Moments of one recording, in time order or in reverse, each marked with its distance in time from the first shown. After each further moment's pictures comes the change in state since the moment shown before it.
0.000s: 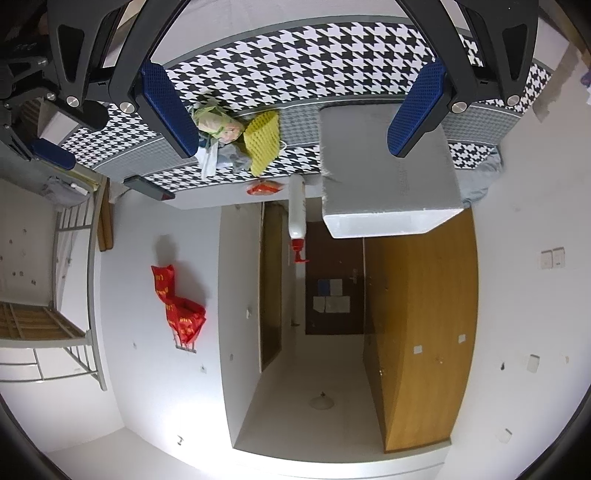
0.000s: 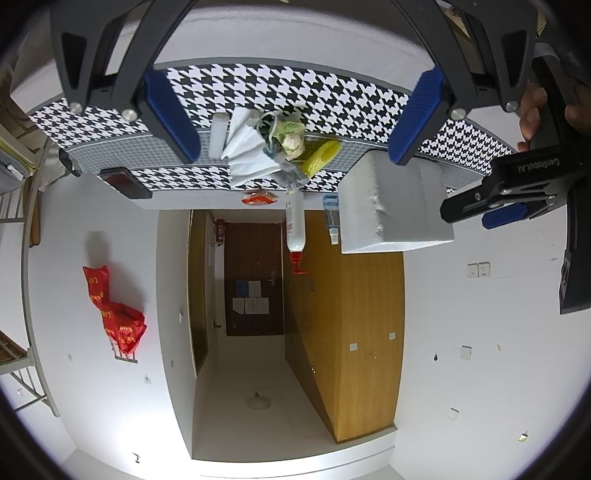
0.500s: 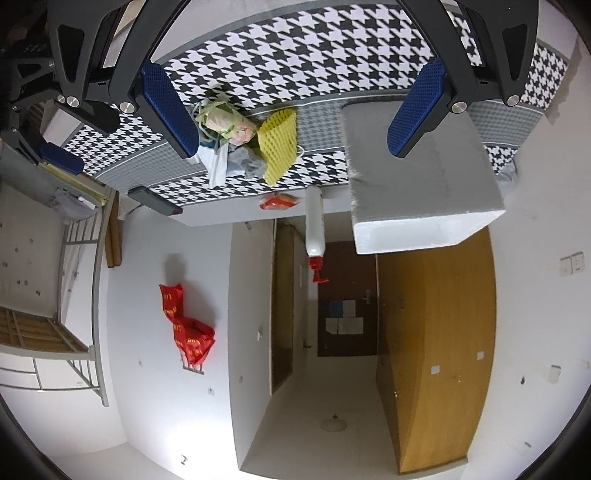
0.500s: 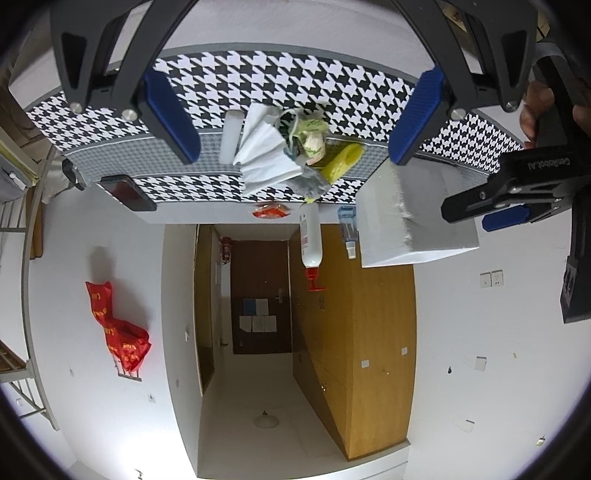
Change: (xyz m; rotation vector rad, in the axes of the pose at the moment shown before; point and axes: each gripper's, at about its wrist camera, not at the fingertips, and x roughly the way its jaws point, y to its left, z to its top) left arm 0.043 -0.010 0.010 0.004 0.094 -0.056; right arm 0.031 -0.027 0.006 0.026 0.069 -0.023
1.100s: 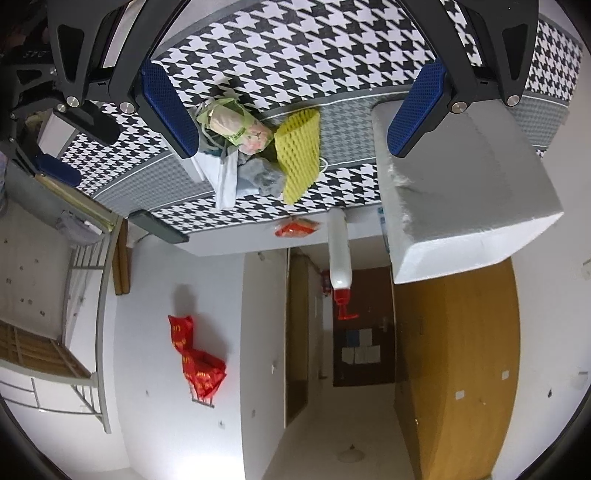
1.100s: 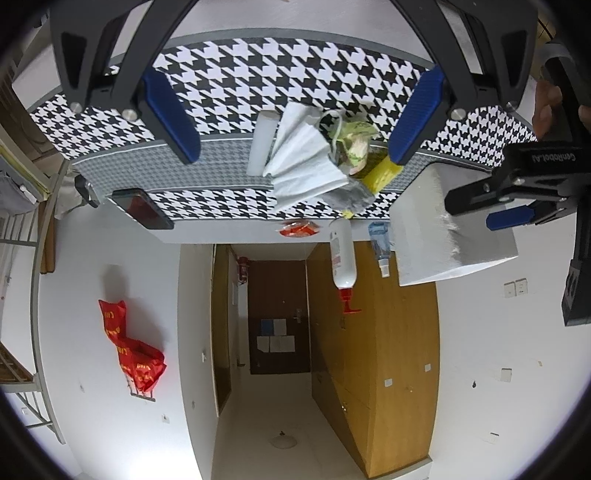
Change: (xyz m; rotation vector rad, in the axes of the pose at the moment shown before) left arm 0.060 -0.015 0.003 0.027 0.134 -0.045; right arm 0.035 -0.030 0.000 0.026 0.091 -0.064
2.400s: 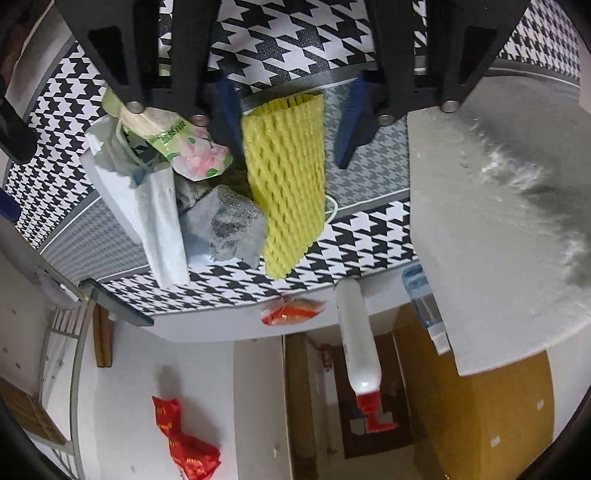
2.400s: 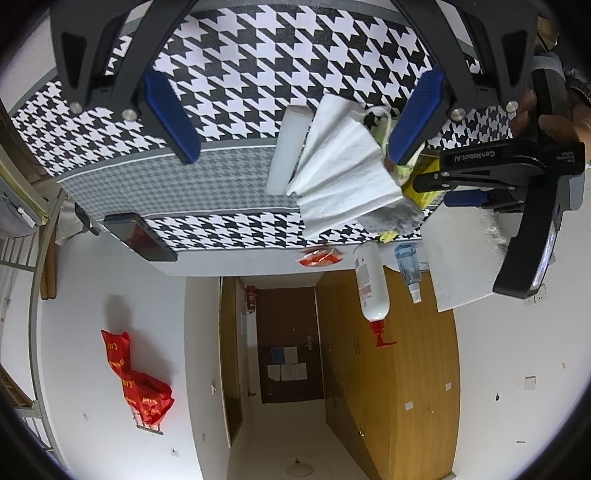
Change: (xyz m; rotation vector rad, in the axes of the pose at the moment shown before) left arm 0.127 0.004 -0.008 0.062 0.336 0.041; right arm 0.055 -0.023 -0.004 0.041 0.110 -0.021
